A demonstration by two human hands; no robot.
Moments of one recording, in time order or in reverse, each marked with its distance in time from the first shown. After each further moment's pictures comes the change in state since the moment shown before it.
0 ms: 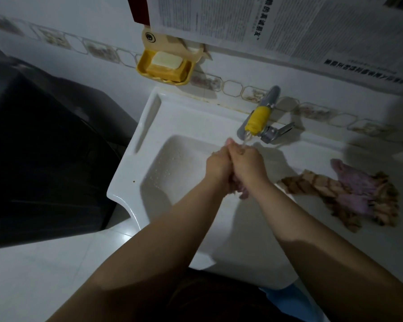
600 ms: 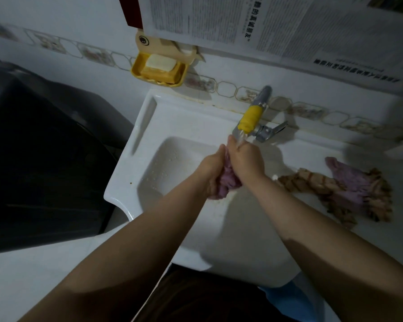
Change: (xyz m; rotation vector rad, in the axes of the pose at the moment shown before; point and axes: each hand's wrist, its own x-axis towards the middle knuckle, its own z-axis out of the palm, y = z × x) left_hand -0.005 0.009 -0.016 0.128 -0.194 -0.121; right_hand 0.007 -0.003 -0.002 -0.202 0.083 -0.178
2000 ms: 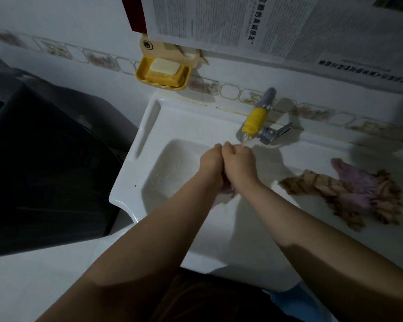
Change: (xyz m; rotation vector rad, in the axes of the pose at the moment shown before) left_hand -0.003 0.013 0.011 -0.195 0.214 0.015; right_hand -0.011 -0.013 0.015 0.314 0.015 0.133
